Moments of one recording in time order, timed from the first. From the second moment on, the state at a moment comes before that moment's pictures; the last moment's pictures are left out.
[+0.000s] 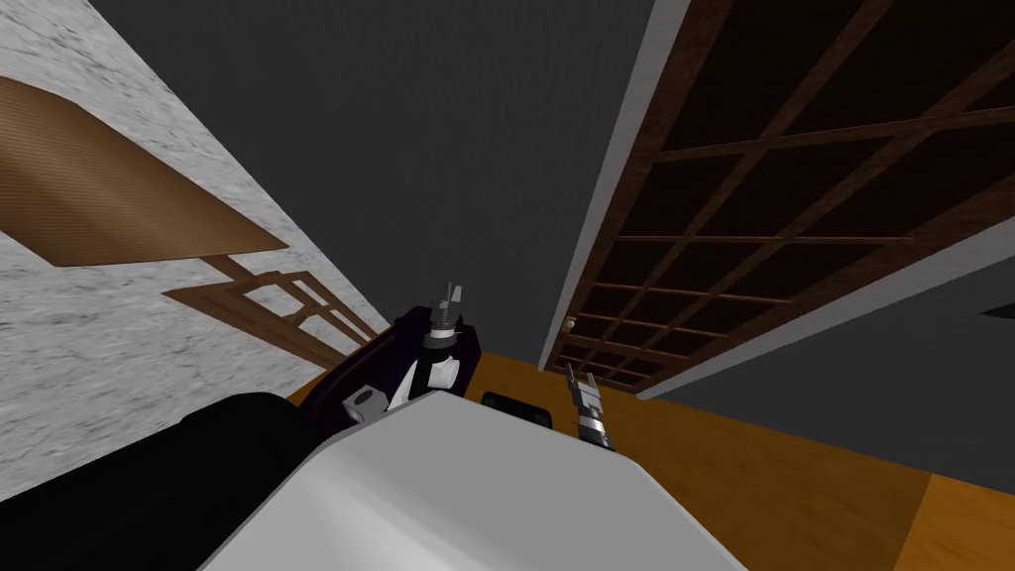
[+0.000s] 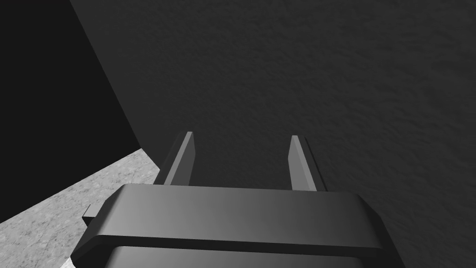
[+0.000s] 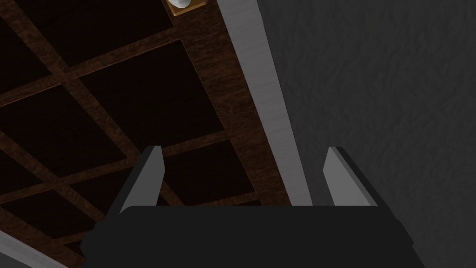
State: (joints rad) arm 0.45 -0.14 0.18 -1.33 -0.18 -0.80 1.27
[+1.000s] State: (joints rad) arm 0.44 -0.15 0.21 -1.20 -0.21 -0.85 1.45
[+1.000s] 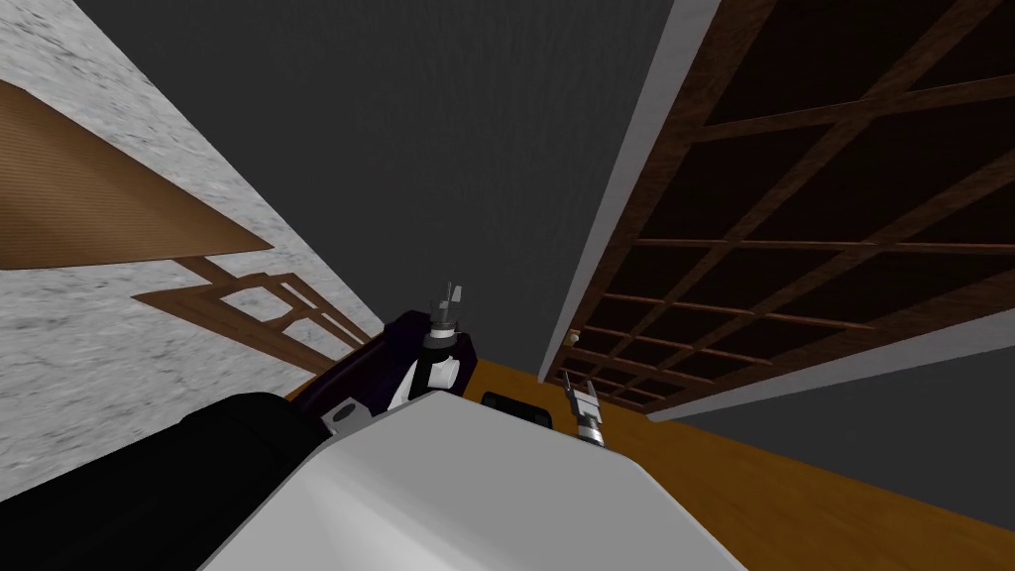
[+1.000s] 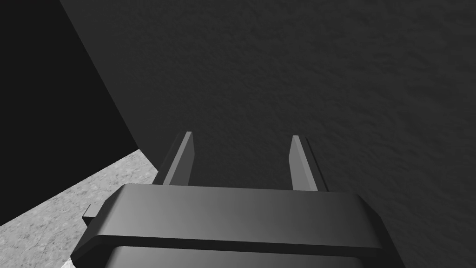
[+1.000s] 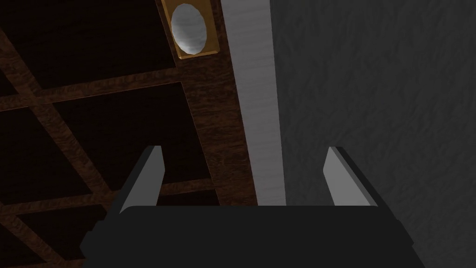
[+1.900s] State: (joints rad) arm 0.40 -0.15 0.19 -1.09 -0.24 -0.88 1.56
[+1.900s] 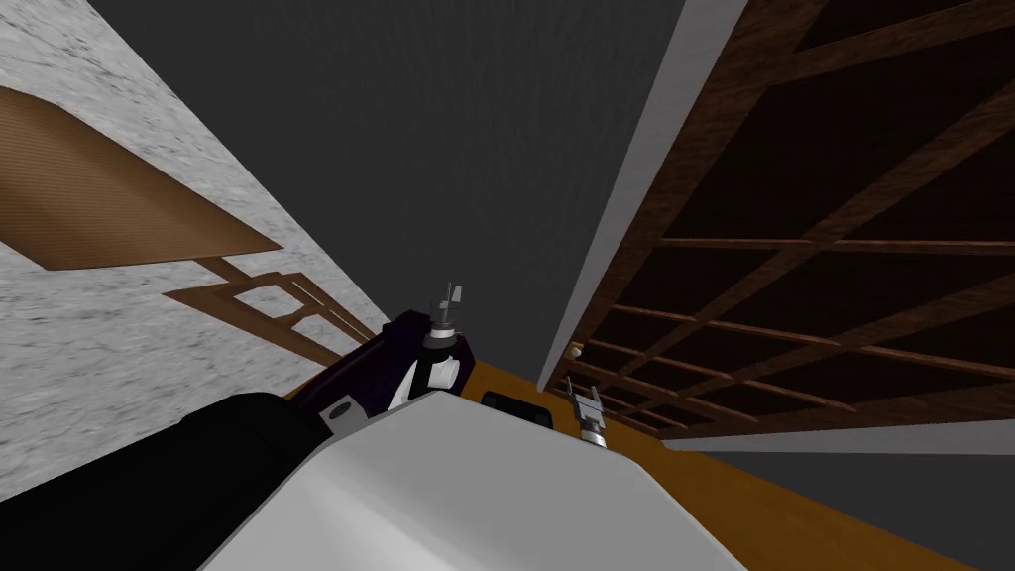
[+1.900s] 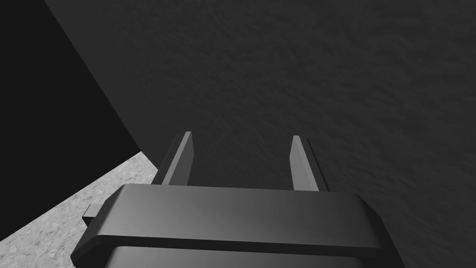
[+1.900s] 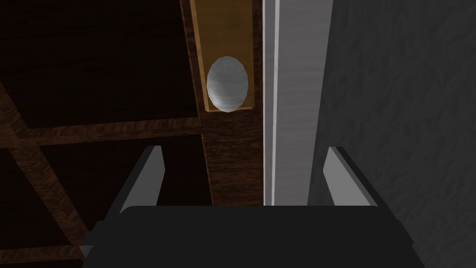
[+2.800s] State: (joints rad) arm 0.29 -0.19 0.03 -0.96 -0.30 -0.86 1.51
